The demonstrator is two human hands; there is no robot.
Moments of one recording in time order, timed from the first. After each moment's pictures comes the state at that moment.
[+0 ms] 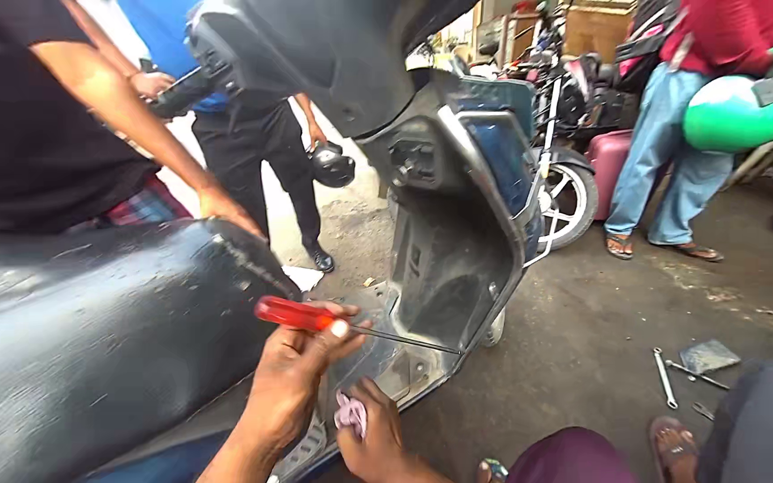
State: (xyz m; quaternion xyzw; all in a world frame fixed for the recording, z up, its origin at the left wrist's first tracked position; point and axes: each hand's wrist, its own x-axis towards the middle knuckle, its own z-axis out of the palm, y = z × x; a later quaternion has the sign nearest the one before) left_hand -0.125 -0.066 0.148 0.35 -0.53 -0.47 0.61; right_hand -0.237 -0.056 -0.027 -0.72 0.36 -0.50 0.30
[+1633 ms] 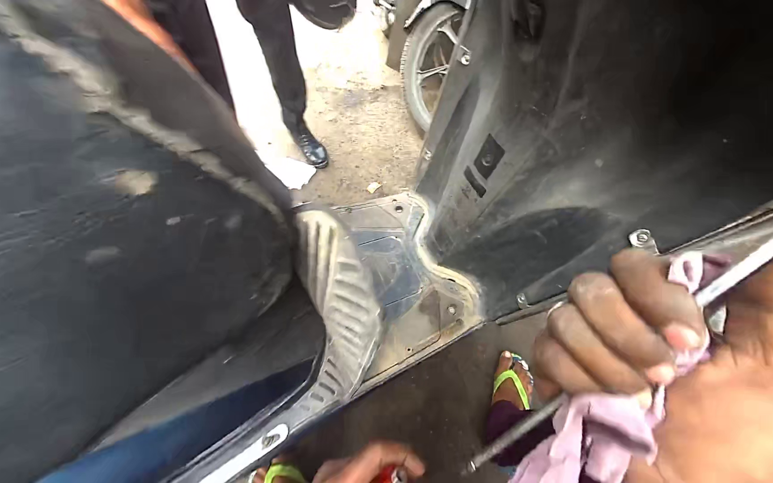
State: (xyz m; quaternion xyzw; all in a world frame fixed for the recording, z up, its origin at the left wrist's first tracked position) left_hand -0.071 0.015 0.006 0.42 -0.63 -0.54 0.37; right_hand -0.320 -0.117 0.143 -0.28 0.10 -0.57 0.77
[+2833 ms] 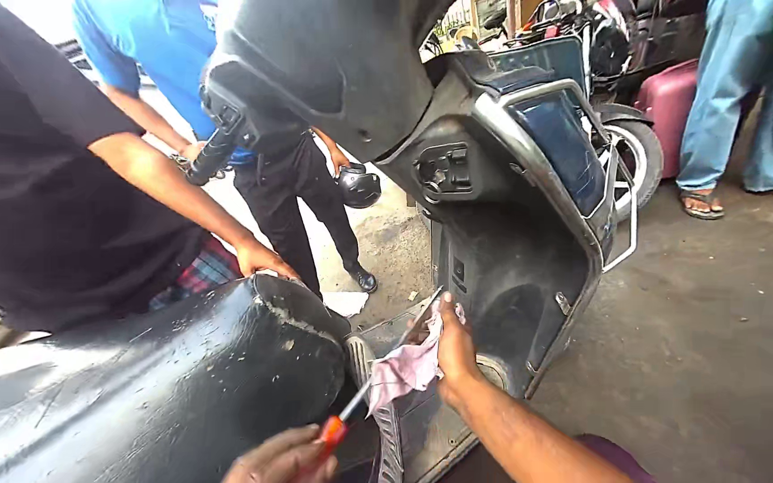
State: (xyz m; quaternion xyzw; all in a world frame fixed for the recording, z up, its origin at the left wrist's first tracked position) left_hand -0.056 -0.005 0.167 0.51 -0.74 -0.03 0.44; right_hand -0.239 -0.183 0.110 -0.18 0.33 -0.63 0.68
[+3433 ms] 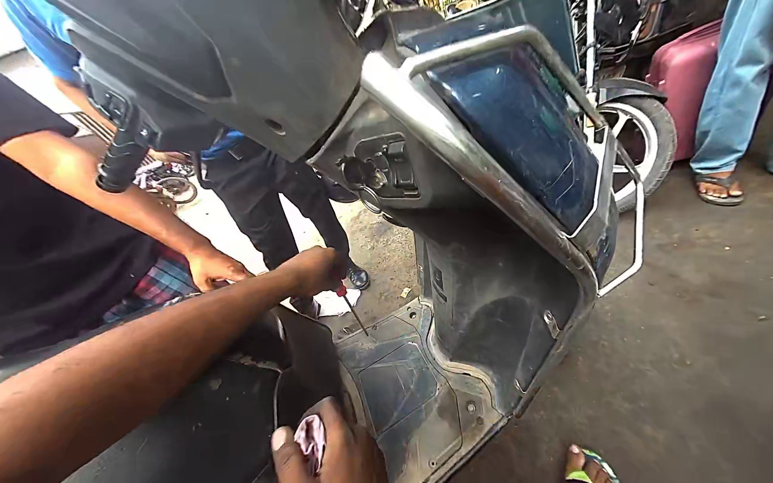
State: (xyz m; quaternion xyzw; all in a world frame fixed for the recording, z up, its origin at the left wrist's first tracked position) left_hand -0.062 -0.383 0.216 0.57 -0.80 -0.01 -0.19; right_hand -0.197 -0.112 0.108 -0.59 0.44 -0.42 0.53
